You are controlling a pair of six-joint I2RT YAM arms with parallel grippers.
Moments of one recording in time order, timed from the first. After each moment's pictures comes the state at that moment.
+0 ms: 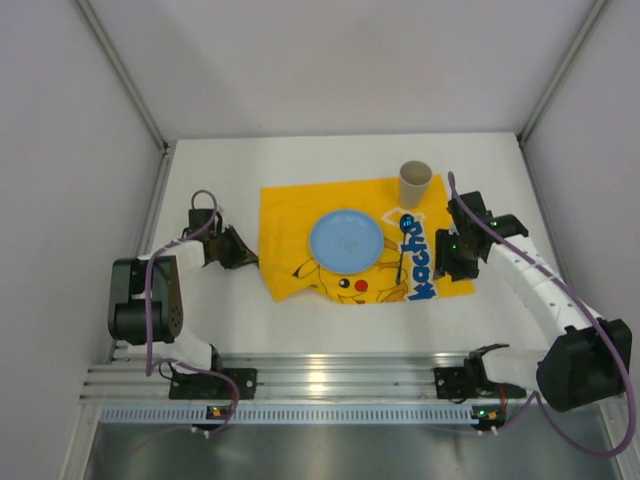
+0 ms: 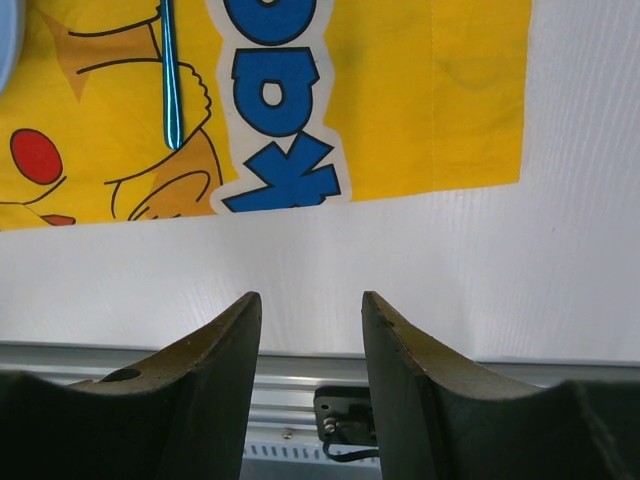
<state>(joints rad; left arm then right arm) 0.05 1.59 0.73 -0.13 0.40 -0.53 0.27 1.22 0.99 -1.00 0.01 0.35</state>
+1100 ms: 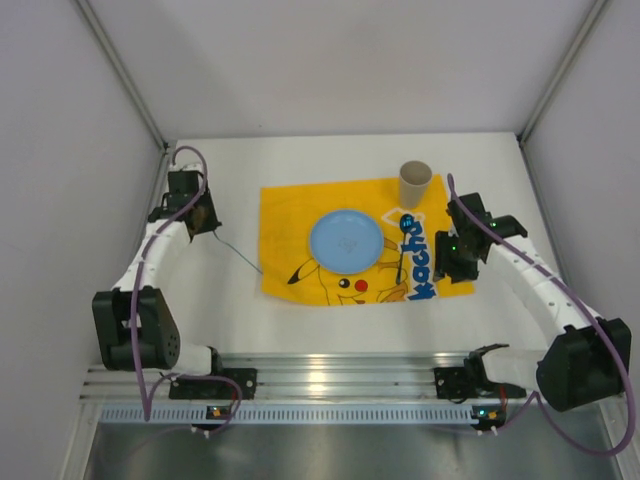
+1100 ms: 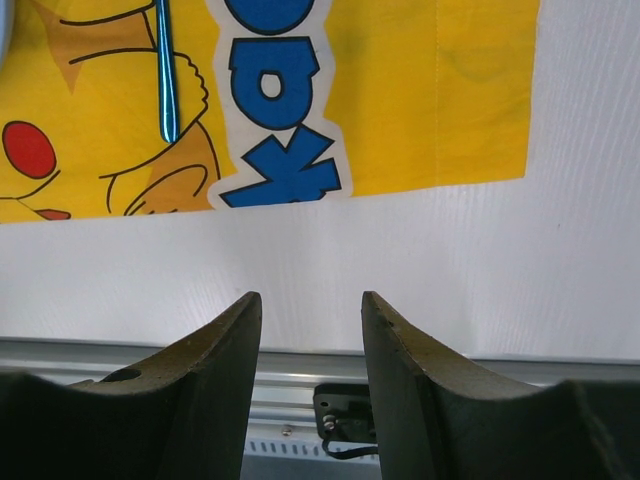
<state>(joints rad) 0.05 1.44 1.07 -0.47 -0.05 -0.18 0.27 1.21 0.98 -1.00 0.01 0.35</state>
